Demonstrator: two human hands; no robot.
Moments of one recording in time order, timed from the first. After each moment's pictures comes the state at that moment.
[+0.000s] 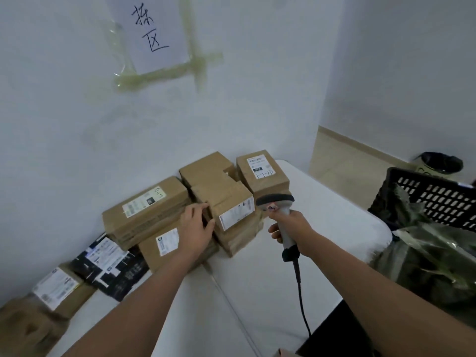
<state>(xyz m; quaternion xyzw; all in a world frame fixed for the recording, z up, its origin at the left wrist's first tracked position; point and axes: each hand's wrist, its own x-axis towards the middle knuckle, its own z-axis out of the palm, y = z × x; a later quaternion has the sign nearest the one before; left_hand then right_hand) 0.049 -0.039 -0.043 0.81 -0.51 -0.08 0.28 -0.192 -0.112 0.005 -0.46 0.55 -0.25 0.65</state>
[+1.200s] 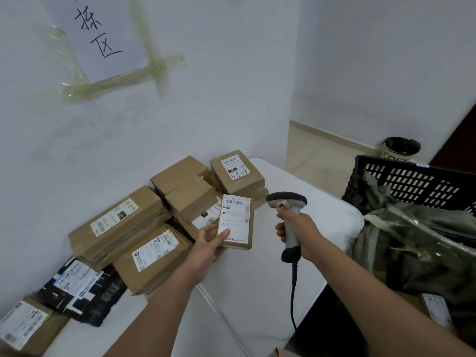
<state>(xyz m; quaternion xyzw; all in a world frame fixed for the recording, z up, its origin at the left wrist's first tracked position) -0.015 -0.046 -0.063 0.59 -0.23 -0.60 0.49 -0.246 -0.106 0.006 -0.31 0.59 -0.34 0.66</state>
